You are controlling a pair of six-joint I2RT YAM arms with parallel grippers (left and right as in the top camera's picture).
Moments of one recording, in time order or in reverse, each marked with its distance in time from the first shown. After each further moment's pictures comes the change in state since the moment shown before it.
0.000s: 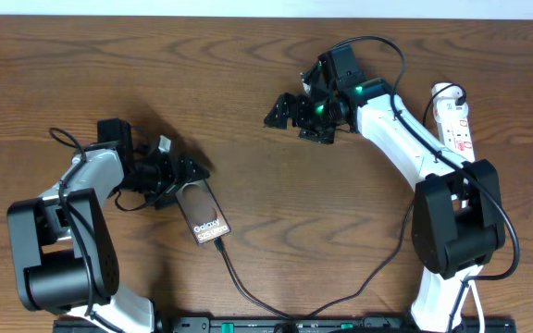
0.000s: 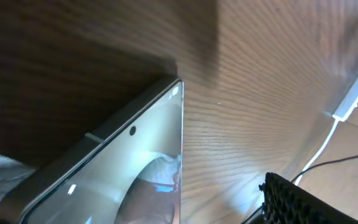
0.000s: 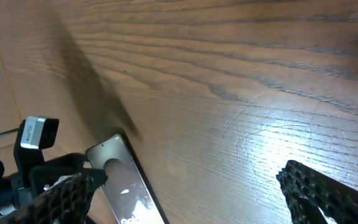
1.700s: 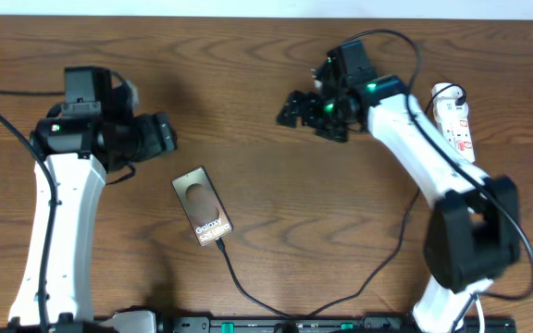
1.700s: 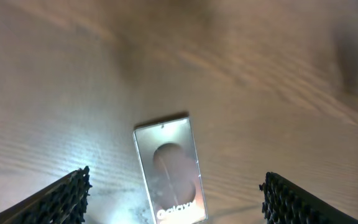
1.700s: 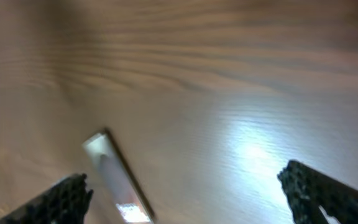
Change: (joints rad) left arm -0.122 -0.364 0.390 -0.352 -0.496 -0.021; right arm -0.020 -0.107 0.009 -0.150 0.146 -0.020
